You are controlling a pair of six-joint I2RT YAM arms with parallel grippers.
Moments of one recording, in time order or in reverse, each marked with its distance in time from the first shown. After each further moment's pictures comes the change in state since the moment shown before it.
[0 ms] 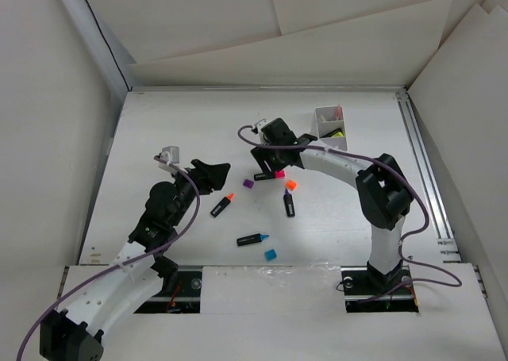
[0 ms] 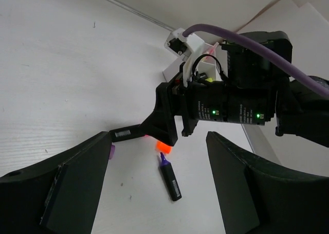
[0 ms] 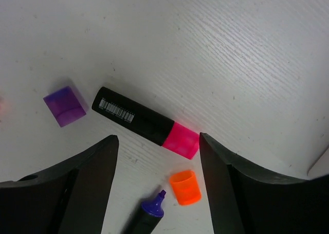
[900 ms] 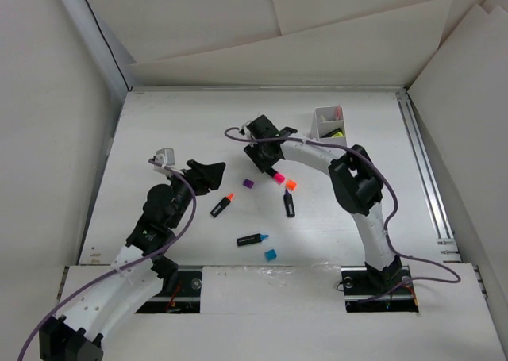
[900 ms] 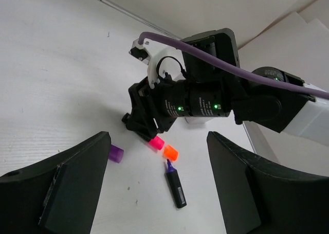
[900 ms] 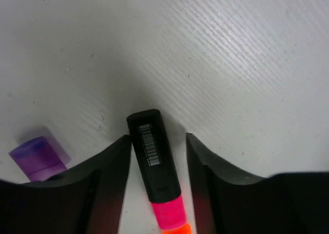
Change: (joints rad) left arm 0.000 -0.049 -0.004 -0.039 -0.071 0.000; right arm 0.006 0.274 0.287 -0.140 0.023 -0.092
